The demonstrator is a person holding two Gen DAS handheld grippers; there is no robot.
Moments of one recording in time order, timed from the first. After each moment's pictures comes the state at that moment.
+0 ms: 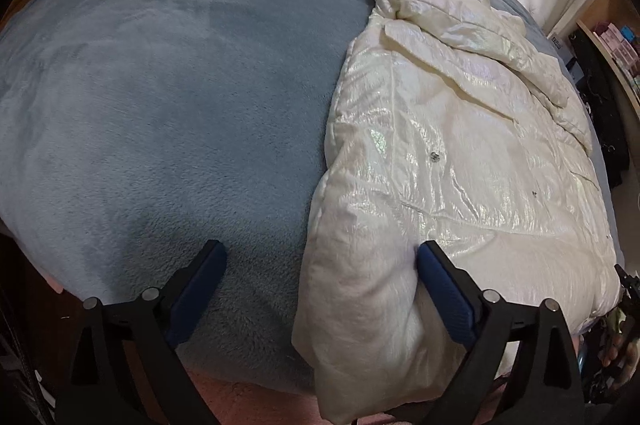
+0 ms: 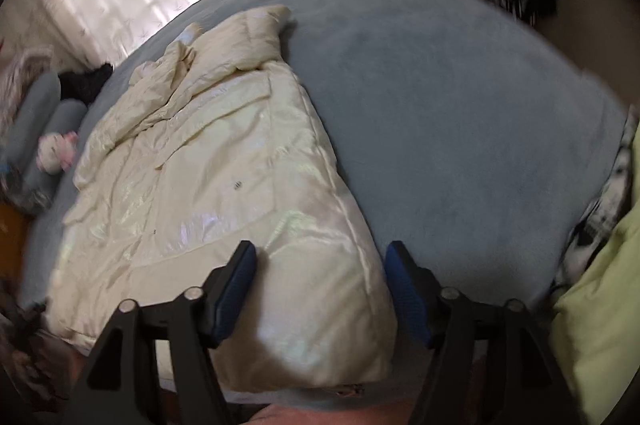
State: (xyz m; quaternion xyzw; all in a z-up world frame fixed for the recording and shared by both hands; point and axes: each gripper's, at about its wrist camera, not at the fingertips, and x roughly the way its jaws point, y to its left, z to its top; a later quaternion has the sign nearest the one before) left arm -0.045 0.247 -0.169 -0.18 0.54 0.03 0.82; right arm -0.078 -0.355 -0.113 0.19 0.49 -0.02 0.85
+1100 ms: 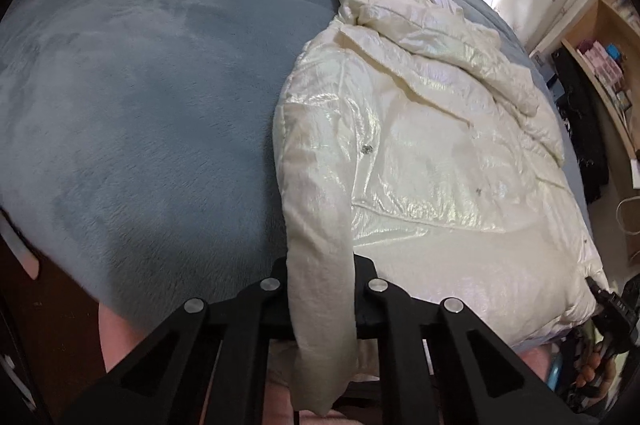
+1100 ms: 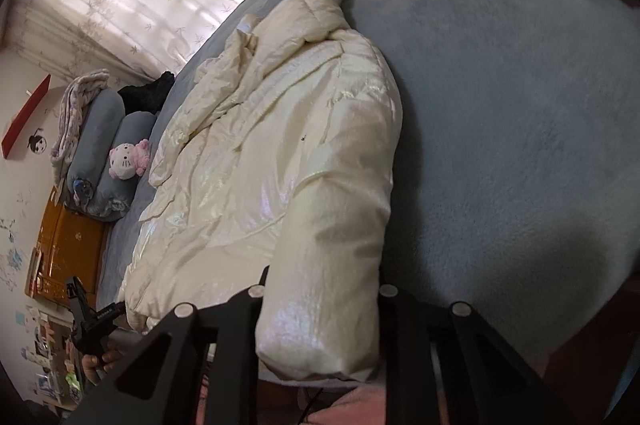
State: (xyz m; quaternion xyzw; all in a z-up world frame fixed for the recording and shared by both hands) left arm -0.068 0.214 -0.150 -0.22 0.51 0.01 0.83; right arm -0.085 -0.322 -0.111 0.26 0.48 0.10 0.83
